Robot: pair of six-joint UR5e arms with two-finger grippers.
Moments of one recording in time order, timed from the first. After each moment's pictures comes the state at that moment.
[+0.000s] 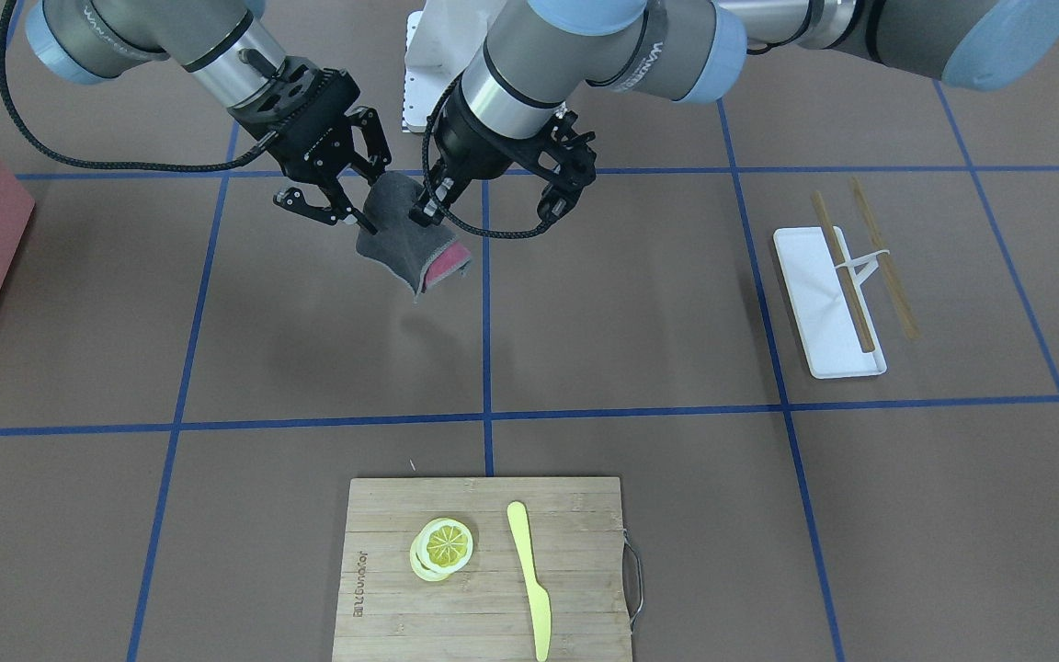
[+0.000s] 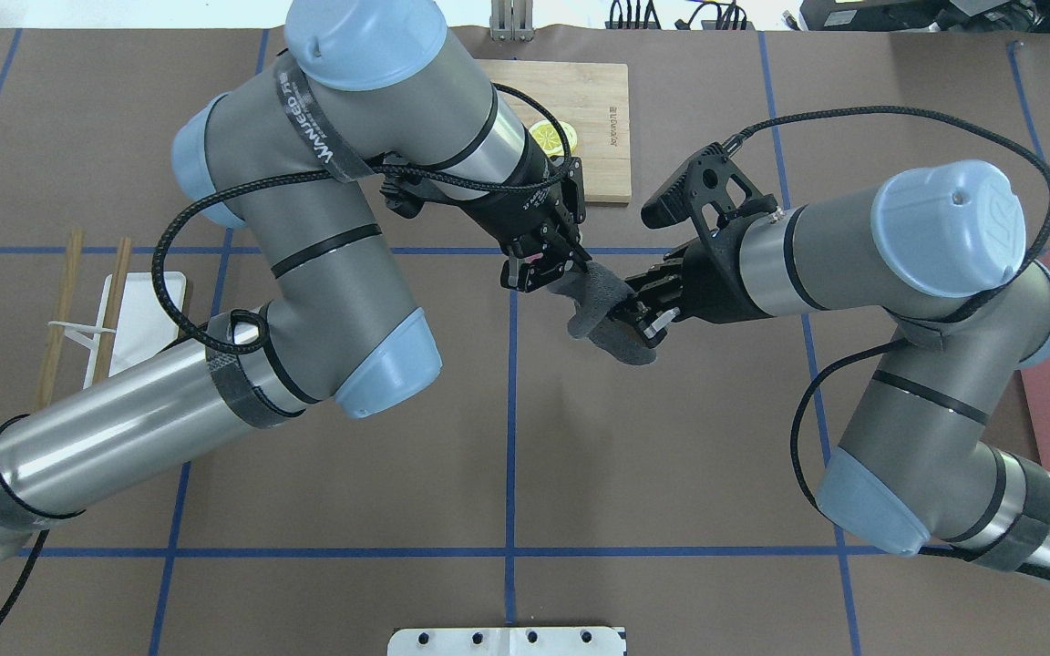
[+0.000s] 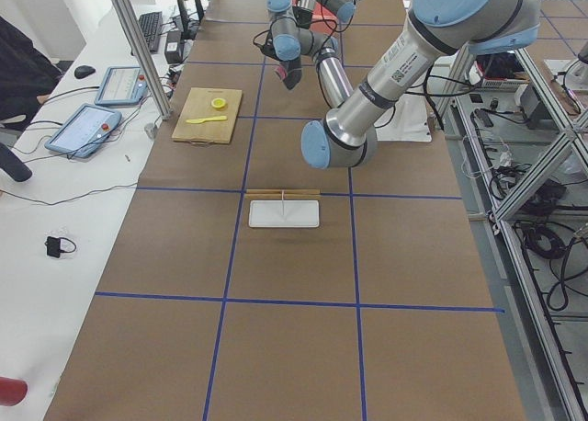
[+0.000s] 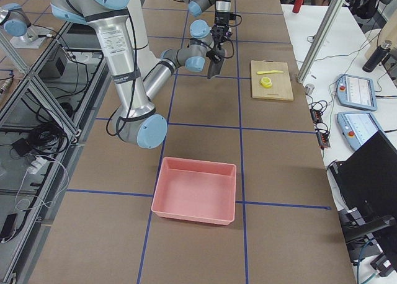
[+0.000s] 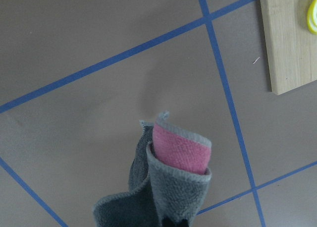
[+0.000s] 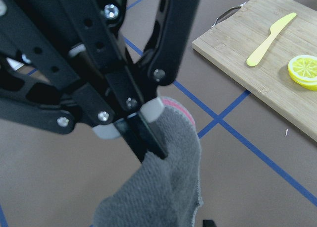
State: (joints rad) left arm -0.66 -2.50 -1.60 -1.83 -2.20 -2.50; right arm 0.63 -1.21 1.99 -1.08 1.94 0.51
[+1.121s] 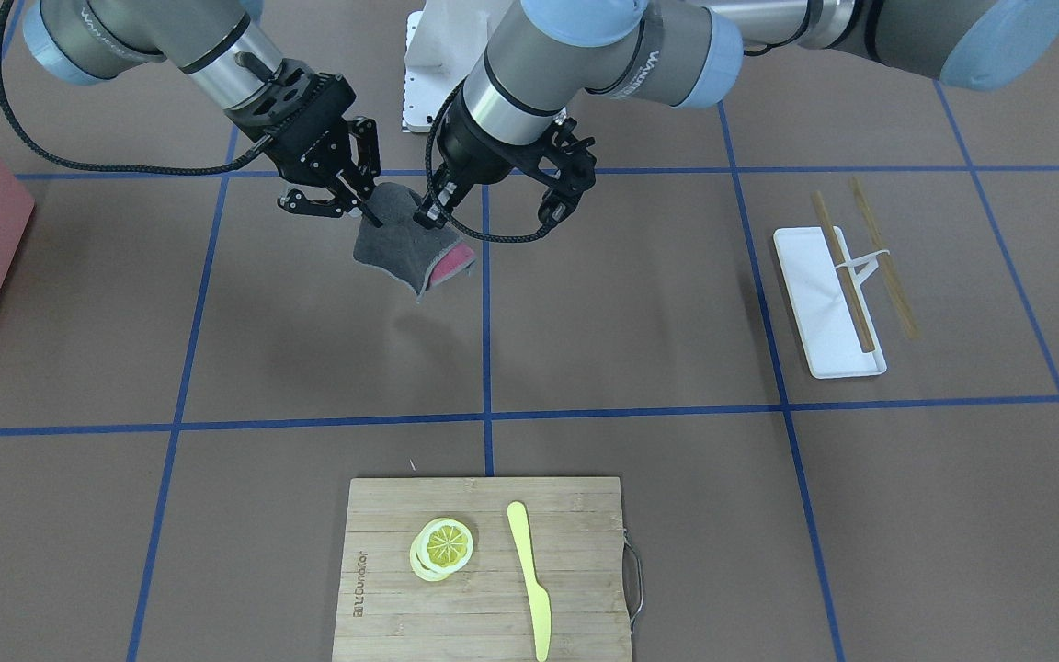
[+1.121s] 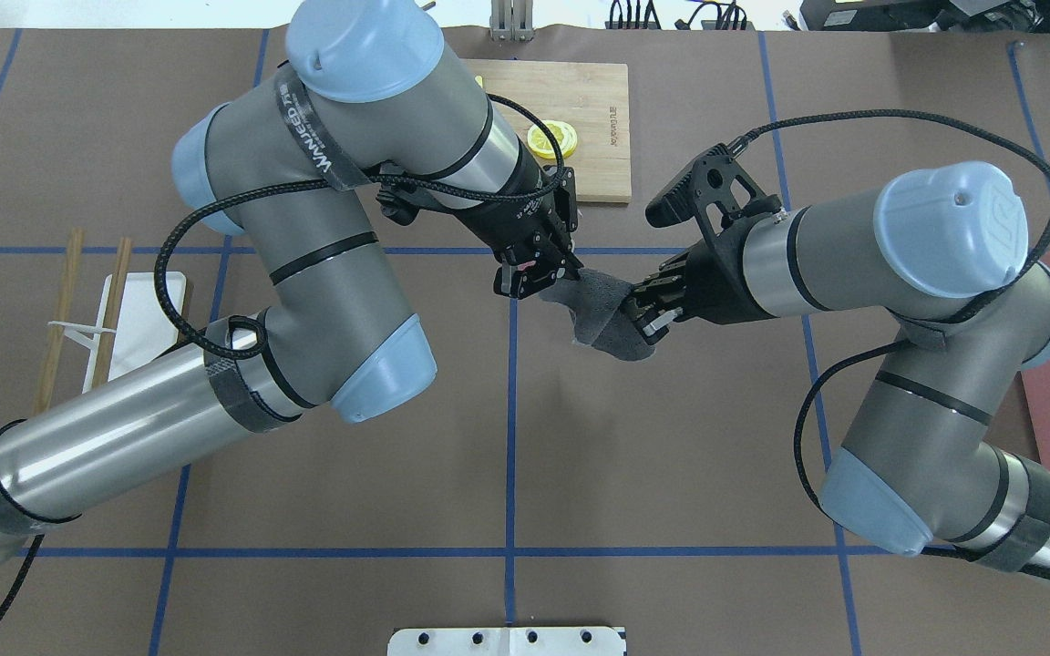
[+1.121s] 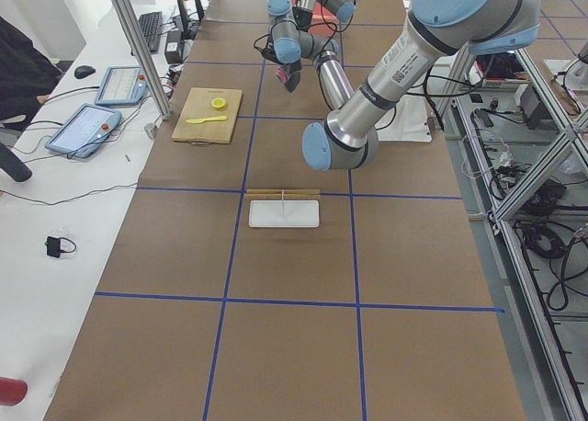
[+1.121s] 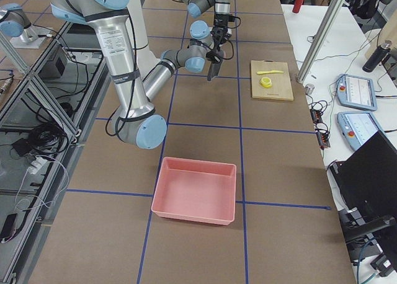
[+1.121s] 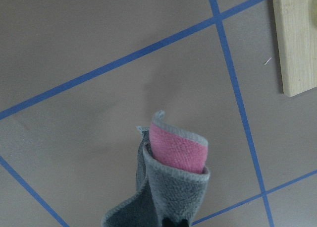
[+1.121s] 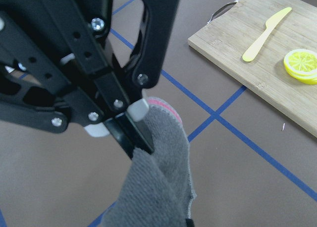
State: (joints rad) left arm -0.66 -2.48 -1.60 -1.83 -2.20 -2.49; right arm 0.63 -1.21 1.99 -1.08 1.94 0.54
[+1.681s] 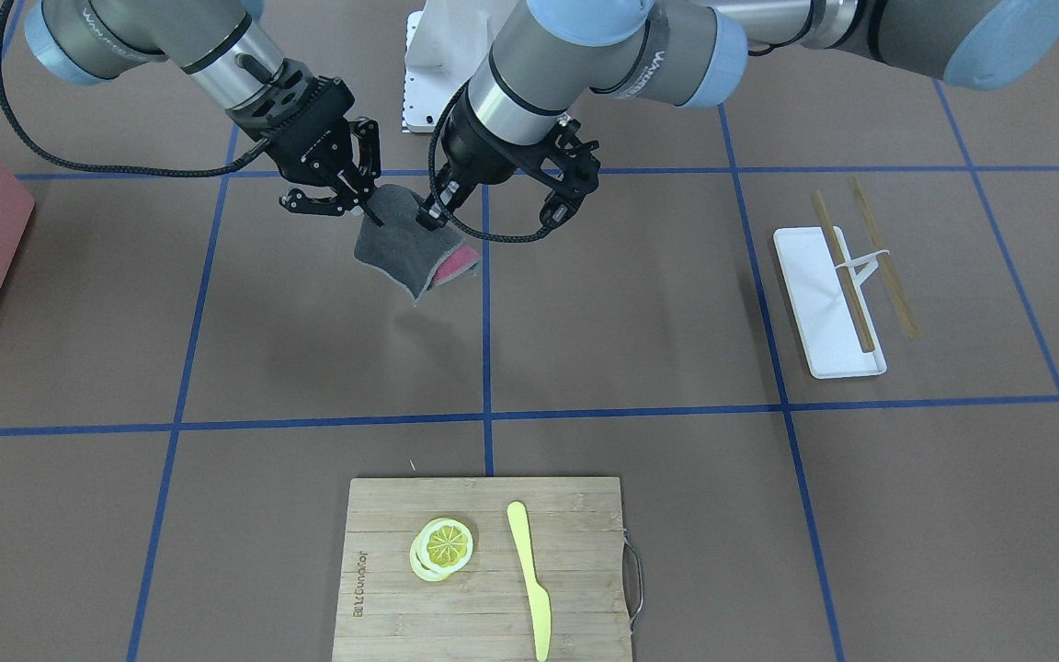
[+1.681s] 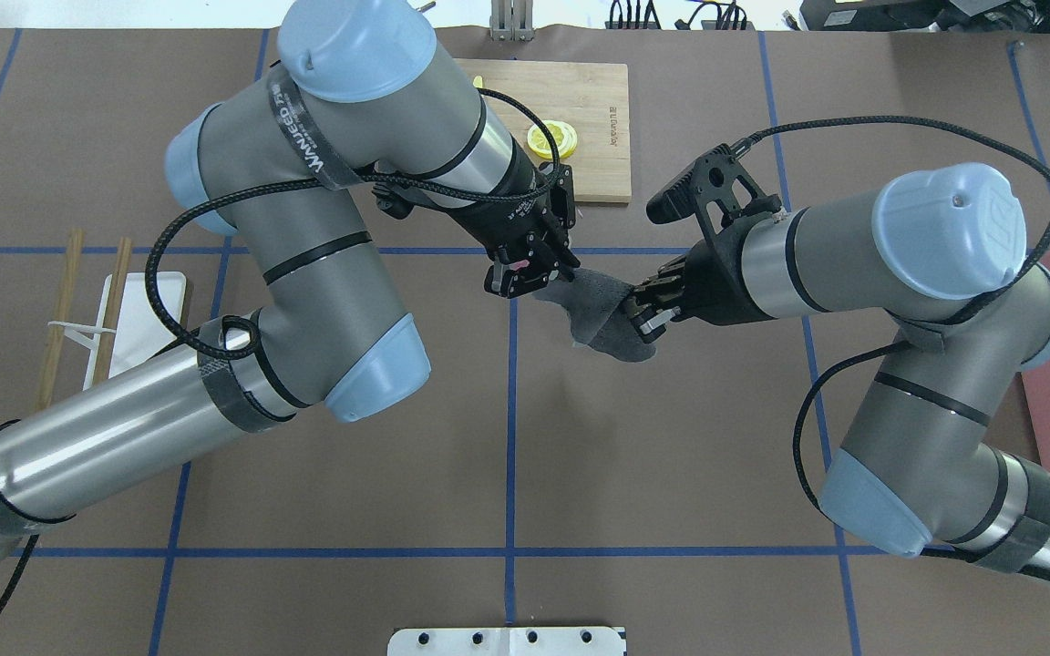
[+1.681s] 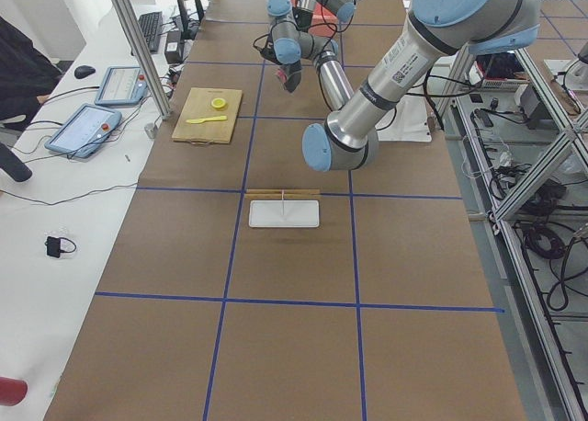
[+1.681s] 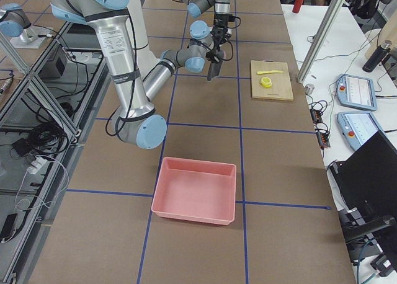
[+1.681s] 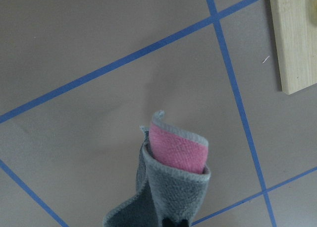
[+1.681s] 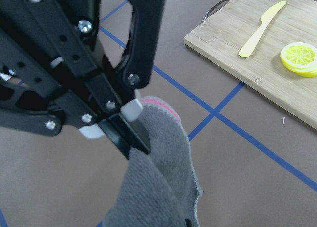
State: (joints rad) left arm -0.66 -2.47 -1.61 -1.83 -2.20 -2.40; right arm 0.63 -1.21 1.99 -1.08 1.94 0.58
